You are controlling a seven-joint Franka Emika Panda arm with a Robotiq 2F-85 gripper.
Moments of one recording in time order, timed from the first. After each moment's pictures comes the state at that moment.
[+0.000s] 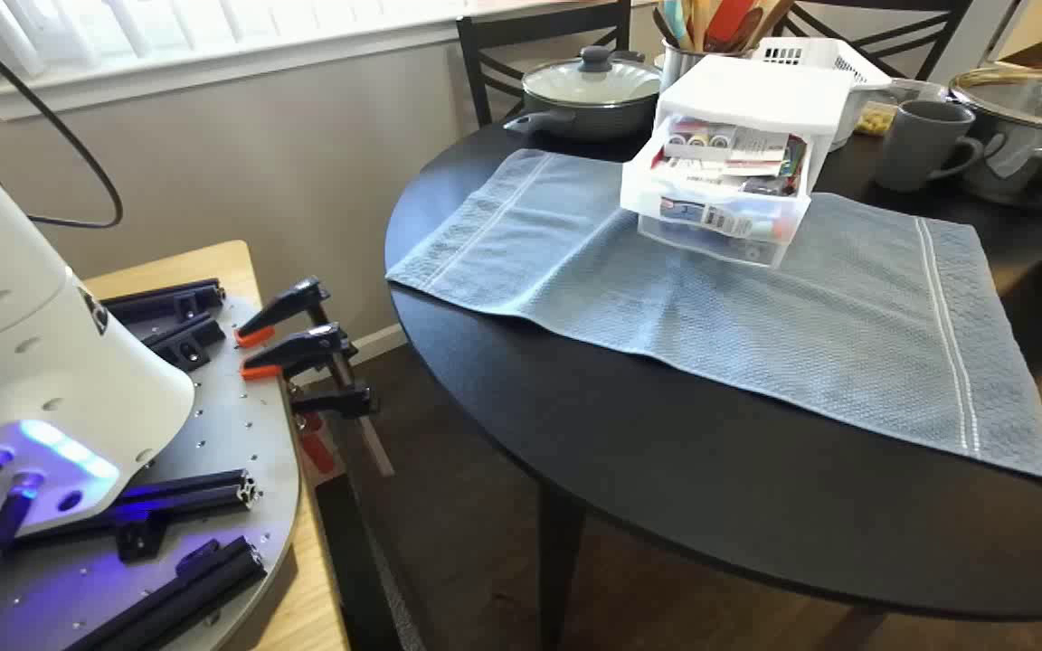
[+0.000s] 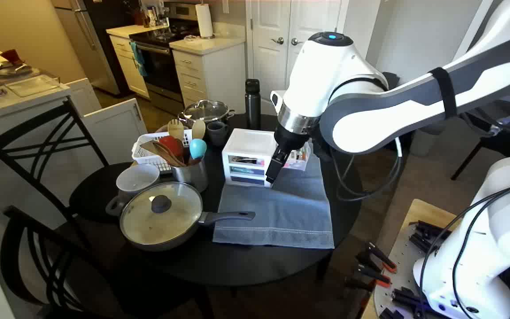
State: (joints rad) arm 0.13 -0.31 0.23 -2.48 0.01 2.44 0.07
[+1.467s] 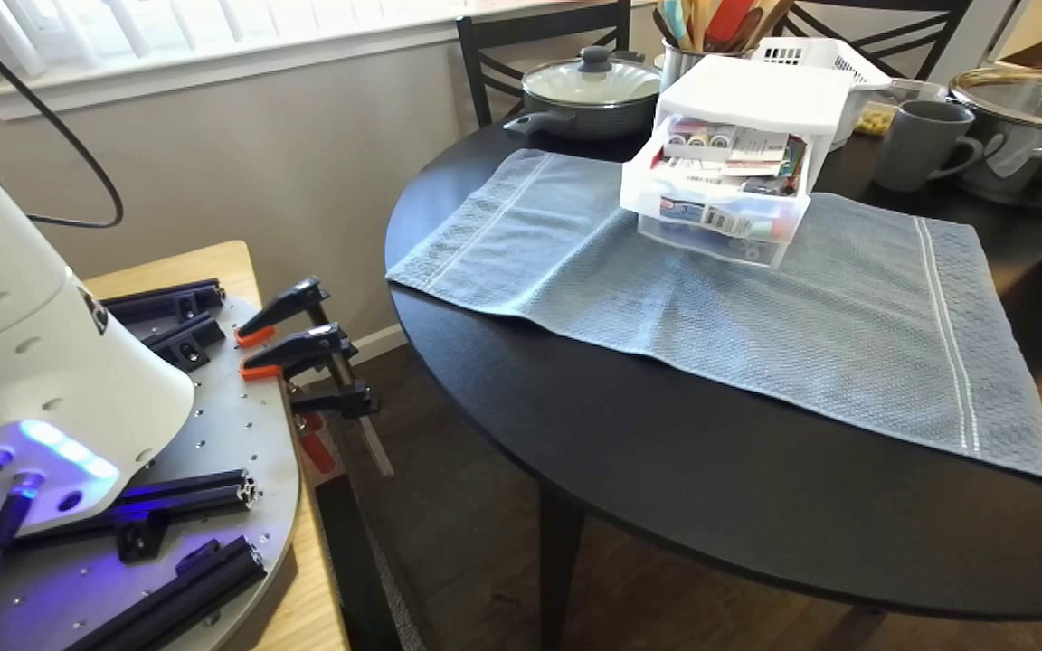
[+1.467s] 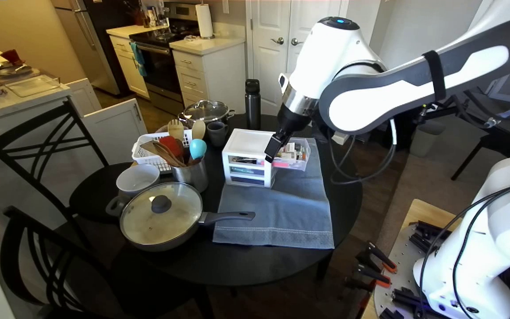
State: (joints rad) arm 0.10 -0.31 0.15 -2.45 0.01 2.48 0.09
